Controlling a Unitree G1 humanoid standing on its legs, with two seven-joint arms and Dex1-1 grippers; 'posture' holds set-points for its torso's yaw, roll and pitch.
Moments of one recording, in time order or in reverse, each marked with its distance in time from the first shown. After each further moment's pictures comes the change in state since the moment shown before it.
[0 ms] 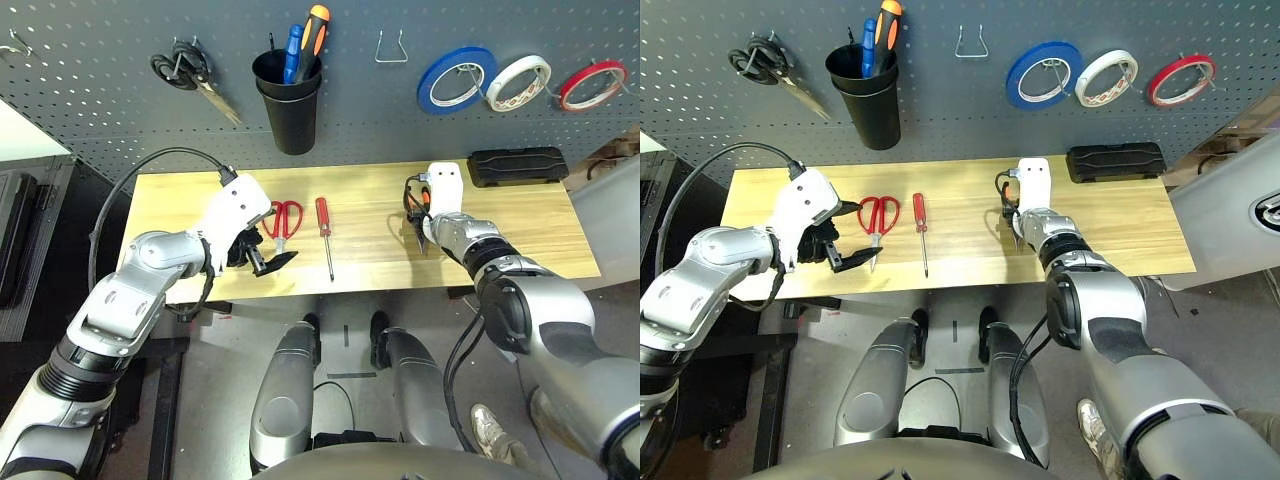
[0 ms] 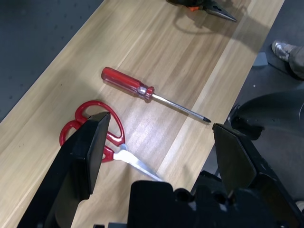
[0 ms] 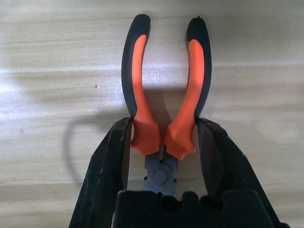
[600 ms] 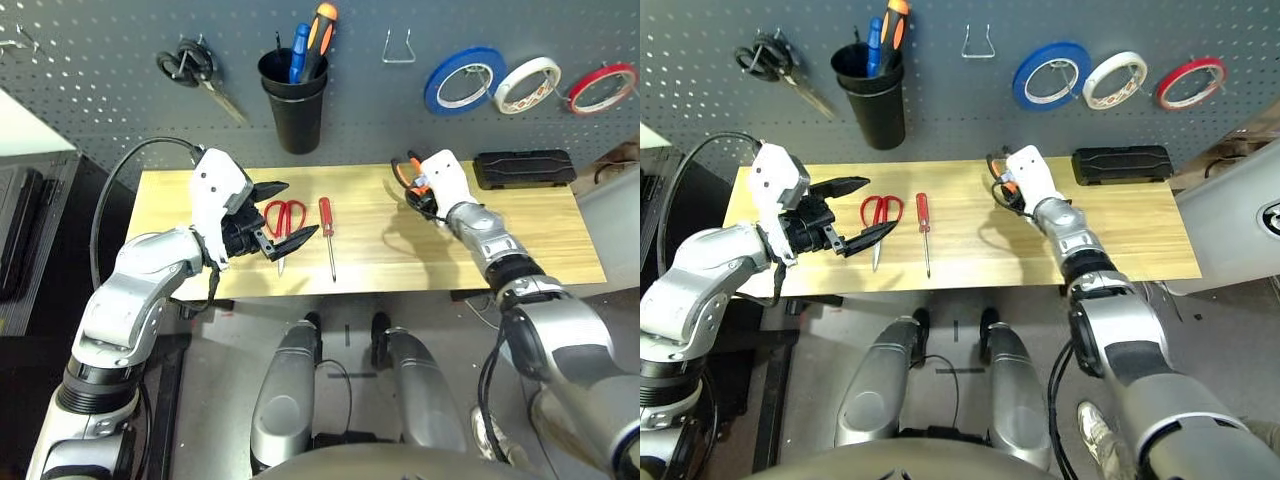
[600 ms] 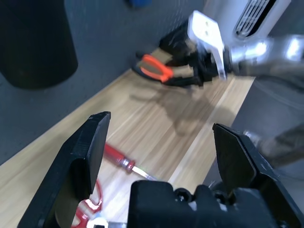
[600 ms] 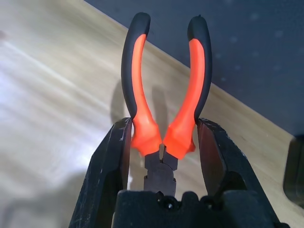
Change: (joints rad) left arm 0.056 -0.196 0.231 -0.169 -0.282 0.000 0.034; right arm 0.432 -0.151 0.172 -0.571 -0.078 -0.444 0.311
